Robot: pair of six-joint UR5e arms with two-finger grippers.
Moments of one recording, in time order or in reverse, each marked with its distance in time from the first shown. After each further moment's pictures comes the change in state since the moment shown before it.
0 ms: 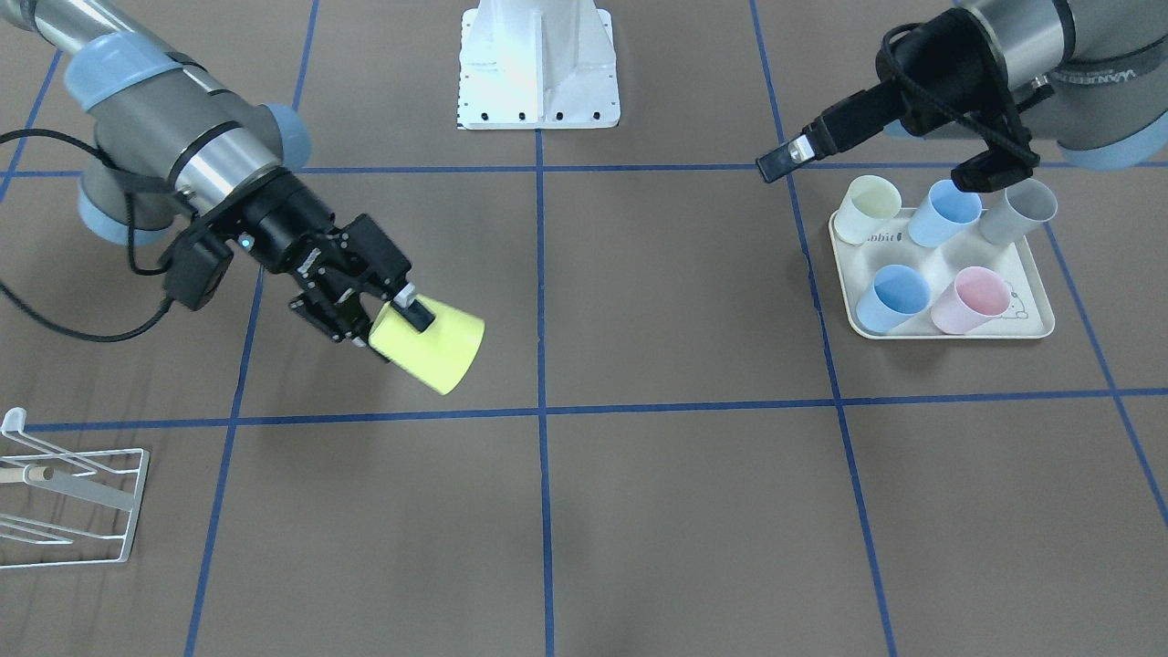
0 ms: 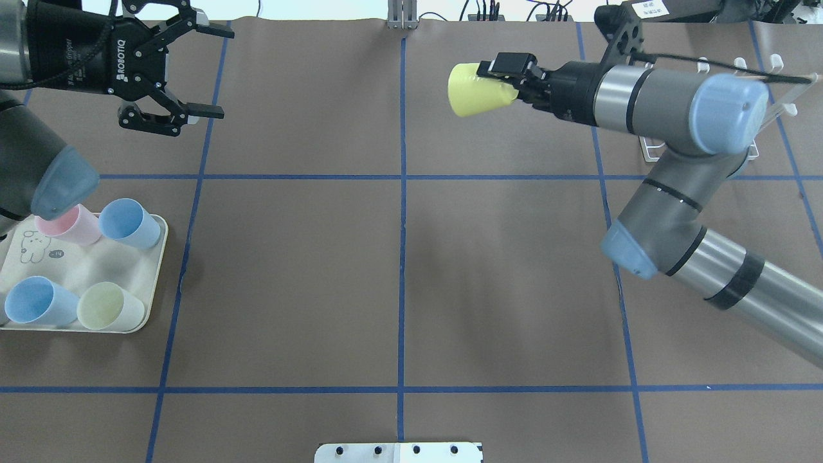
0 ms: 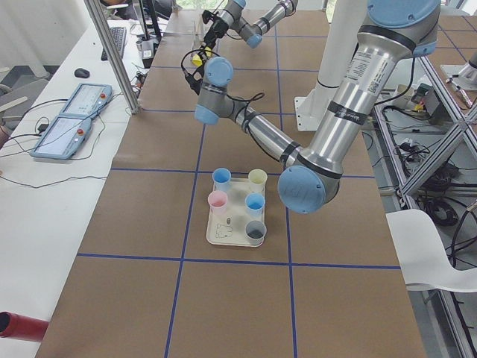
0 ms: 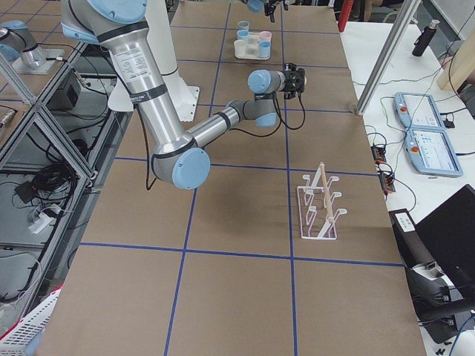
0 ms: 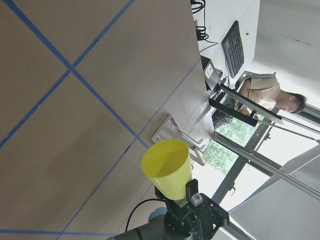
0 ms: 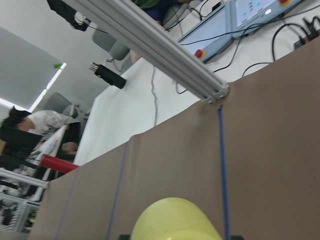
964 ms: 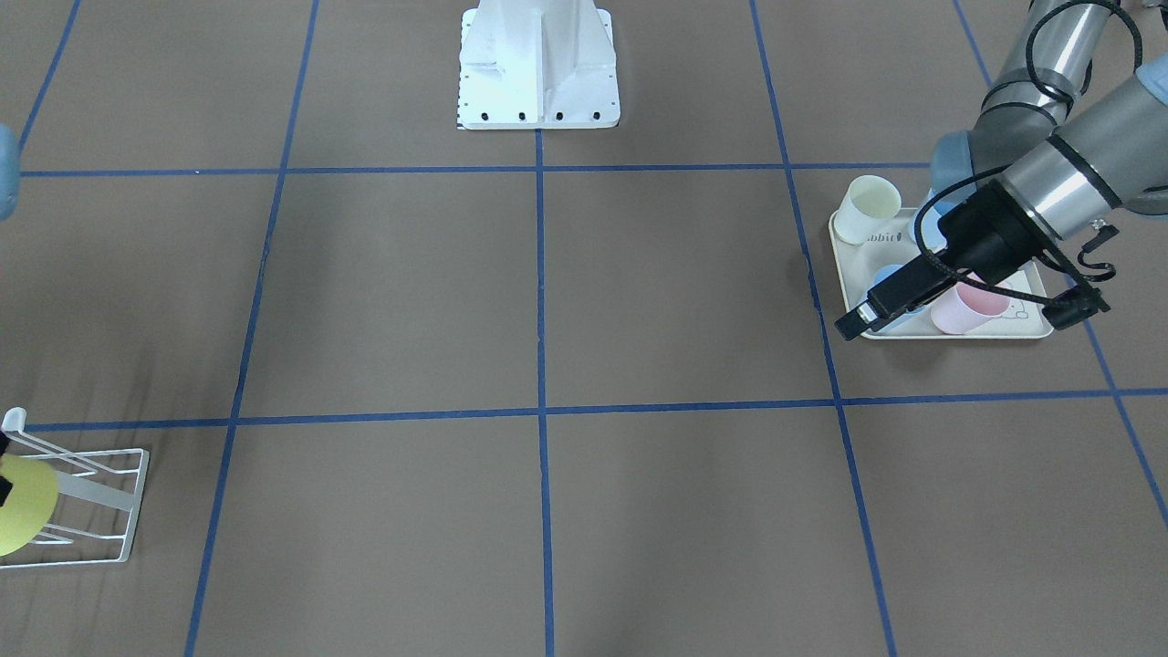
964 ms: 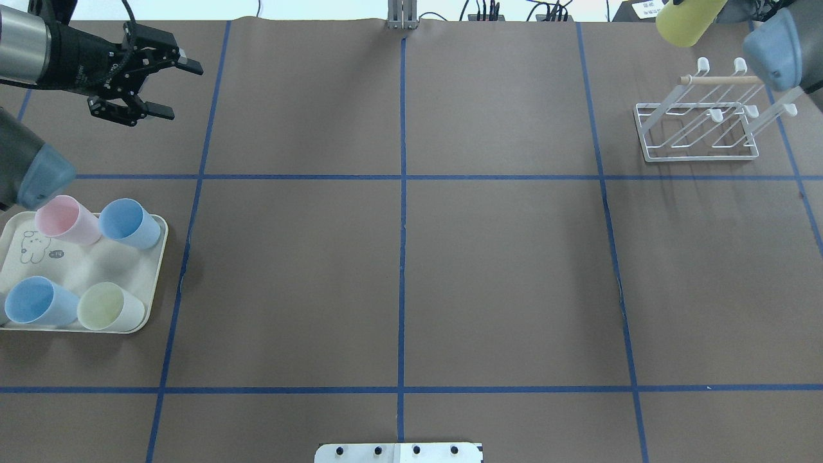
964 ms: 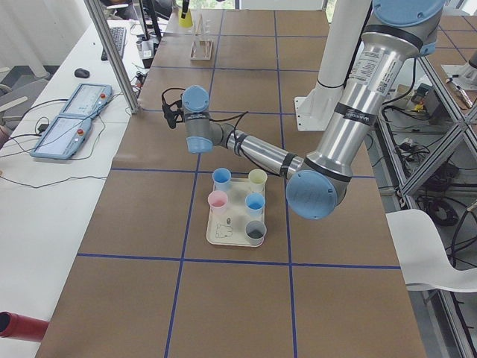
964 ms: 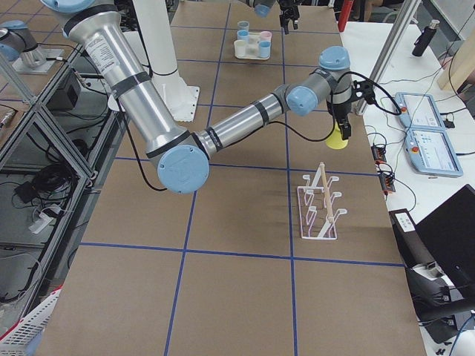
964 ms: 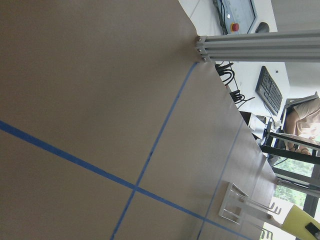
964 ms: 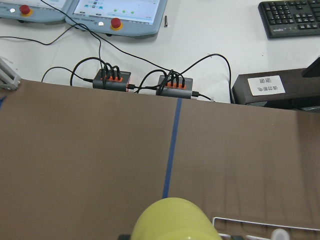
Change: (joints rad) left arm -0.057 0.045 0.160 0.279 -0.051 0.655; right arm 0.463 0.120 -0.135 -0.873 0.402 -0.994
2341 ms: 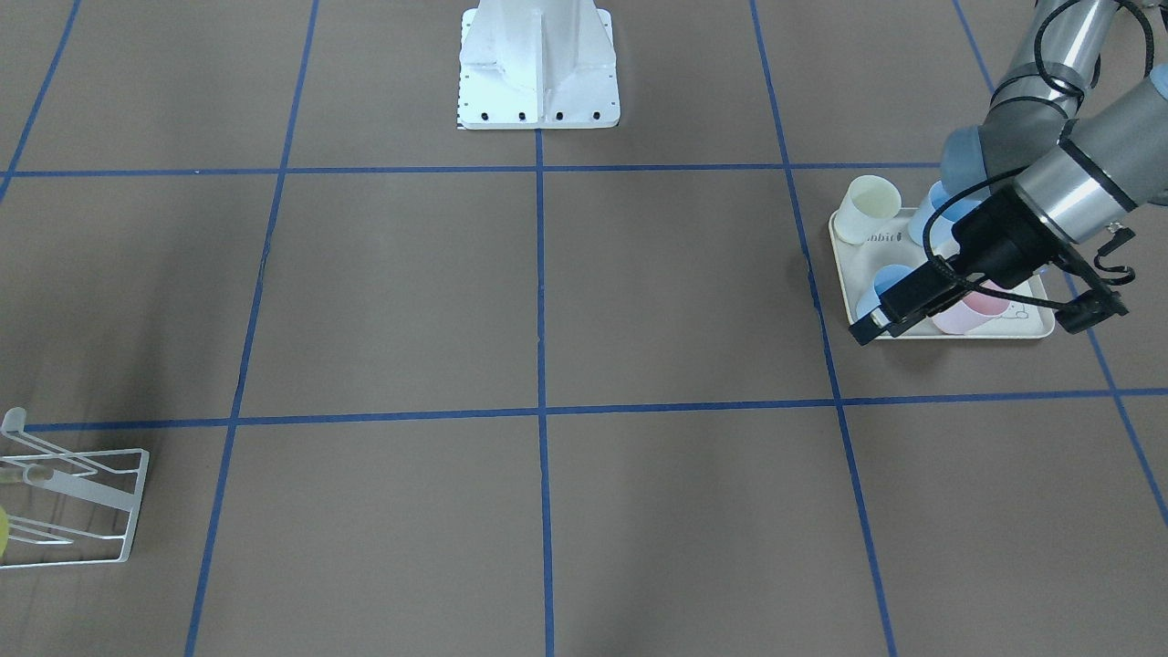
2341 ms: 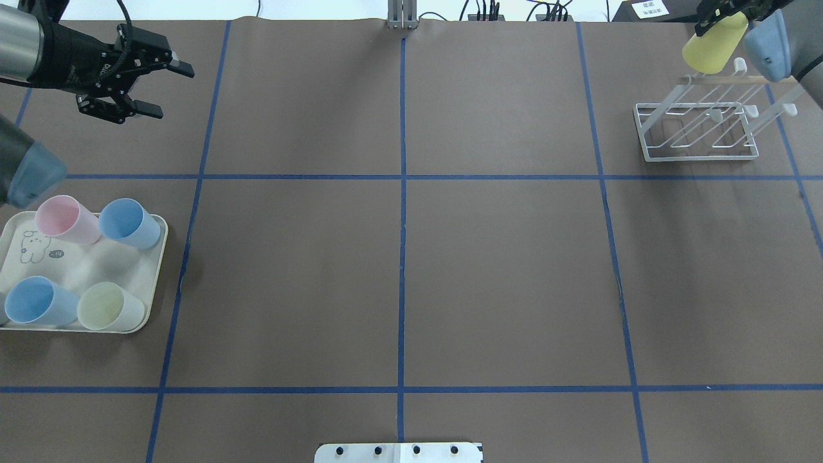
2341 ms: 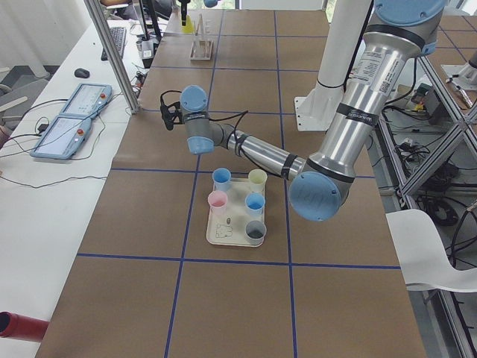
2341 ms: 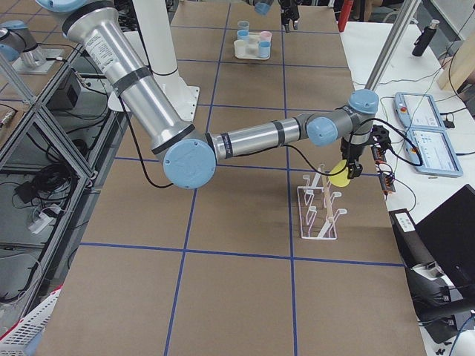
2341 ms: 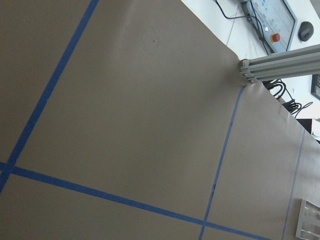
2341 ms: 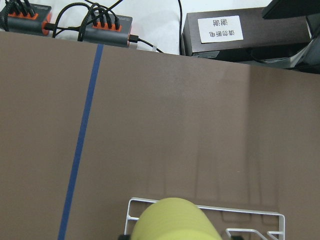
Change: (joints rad) left arm -0.010 0.012 -0.016 0.047 -0.001 0.065; right arm 0.005 0.035 -0.259 0.010 0.037 -0.107
